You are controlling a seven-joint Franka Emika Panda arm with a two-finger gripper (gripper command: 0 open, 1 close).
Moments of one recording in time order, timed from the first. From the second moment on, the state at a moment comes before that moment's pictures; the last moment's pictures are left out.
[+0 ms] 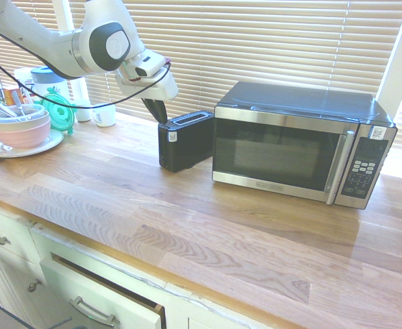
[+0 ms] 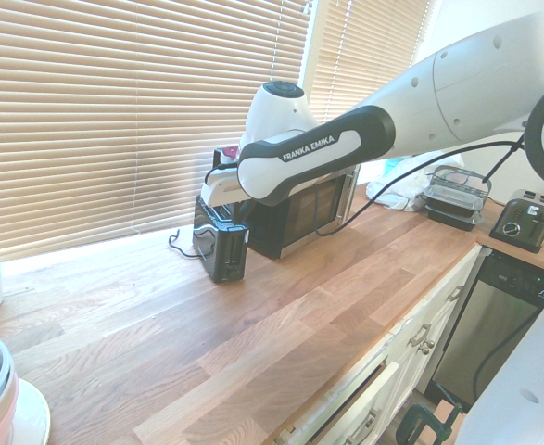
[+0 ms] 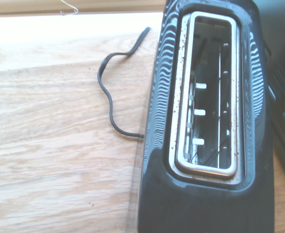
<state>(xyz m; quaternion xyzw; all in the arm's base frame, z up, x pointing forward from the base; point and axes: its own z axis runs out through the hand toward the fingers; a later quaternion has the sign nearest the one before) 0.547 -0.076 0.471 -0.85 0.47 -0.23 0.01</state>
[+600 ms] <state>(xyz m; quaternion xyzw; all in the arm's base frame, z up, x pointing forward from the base) 0.542 -0.077 0.471 -0.85 0.47 -0.23 0.01</state>
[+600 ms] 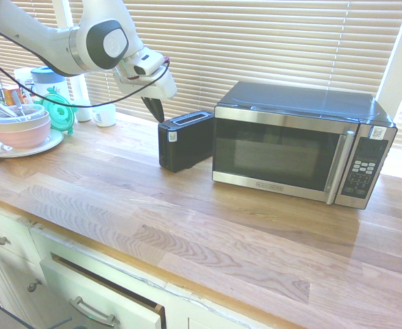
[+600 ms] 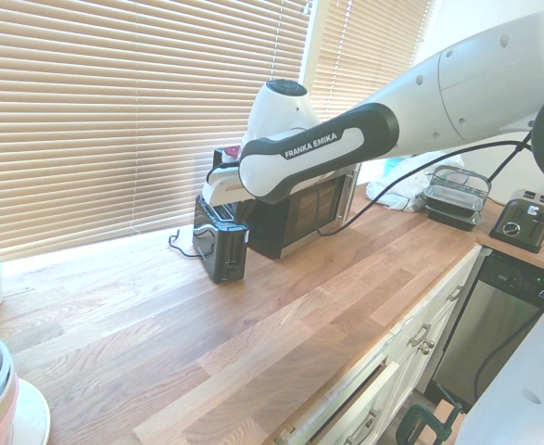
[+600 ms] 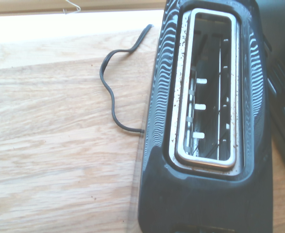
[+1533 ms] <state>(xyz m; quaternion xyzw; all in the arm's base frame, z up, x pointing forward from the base) 0.551 -0.082 0.440 -0.86 0.46 -0.21 0.01</state>
